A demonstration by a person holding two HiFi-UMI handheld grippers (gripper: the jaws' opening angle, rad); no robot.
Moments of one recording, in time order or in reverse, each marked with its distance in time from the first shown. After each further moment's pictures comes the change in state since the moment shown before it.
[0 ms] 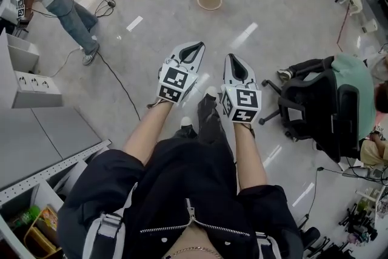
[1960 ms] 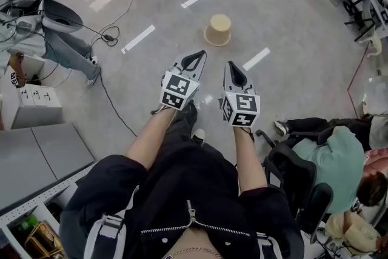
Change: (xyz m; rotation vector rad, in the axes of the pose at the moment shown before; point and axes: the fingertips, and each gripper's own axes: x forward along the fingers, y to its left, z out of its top) left arm 0.326 0.192 0.059 -0.032 0.051 0.146; right arm 0.333 -0.199 0.091 0.015 0.040 0.161
